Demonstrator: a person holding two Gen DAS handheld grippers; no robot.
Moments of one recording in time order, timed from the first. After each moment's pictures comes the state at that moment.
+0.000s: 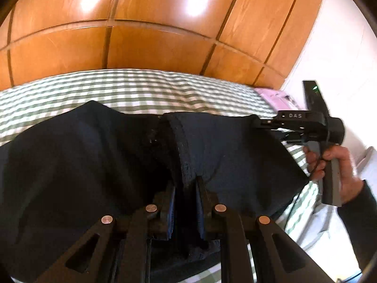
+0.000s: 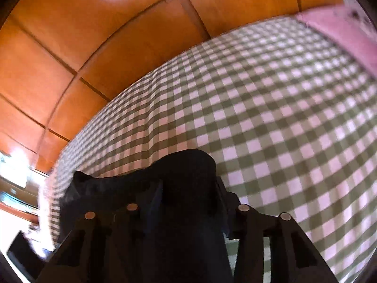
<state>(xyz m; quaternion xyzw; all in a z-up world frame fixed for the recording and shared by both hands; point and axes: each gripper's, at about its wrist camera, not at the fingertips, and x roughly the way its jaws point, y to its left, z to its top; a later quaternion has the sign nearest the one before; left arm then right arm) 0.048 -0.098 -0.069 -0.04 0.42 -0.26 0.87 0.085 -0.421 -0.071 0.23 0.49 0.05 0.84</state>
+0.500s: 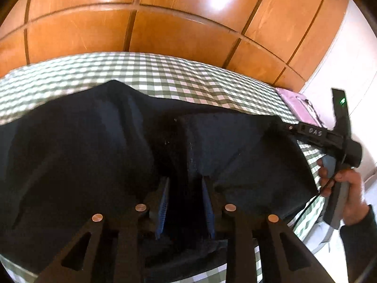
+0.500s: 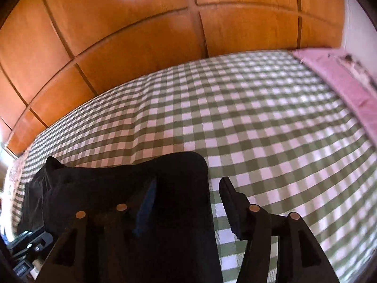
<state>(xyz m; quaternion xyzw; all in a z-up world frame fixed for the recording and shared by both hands) 0.052 -0.091 -0.074 -0.07 0.45 -0.21 0.86 0.063 -0.395 -0.056 0.12 0.45 0.00 0.88</state>
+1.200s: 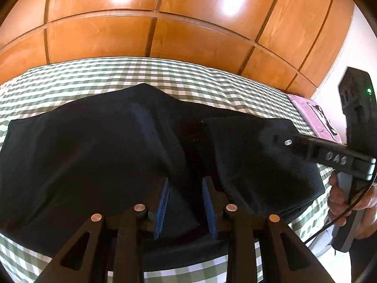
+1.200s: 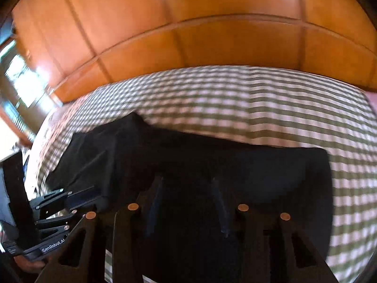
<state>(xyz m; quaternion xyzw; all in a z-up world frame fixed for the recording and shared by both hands) 0.042 -0.066 -0.068 -0.07 0.45 -0.17 0.88 0.045 -0.258 -0.037 0.05 0.46 0.20 0.86</state>
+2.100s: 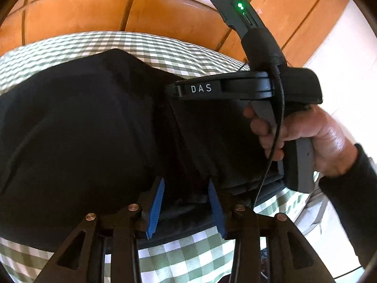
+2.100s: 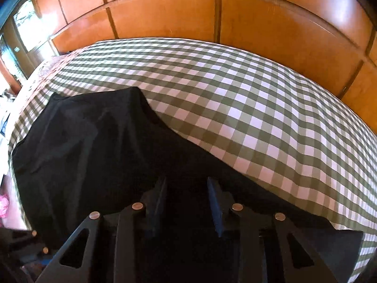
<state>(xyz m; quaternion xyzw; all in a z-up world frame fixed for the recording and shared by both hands) 0.033 -0.084 -0.093 -0.10 0.49 -0.25 0.83 0.120 -0.184 -0.081 -0.09 0.51 0.22 0.83</state>
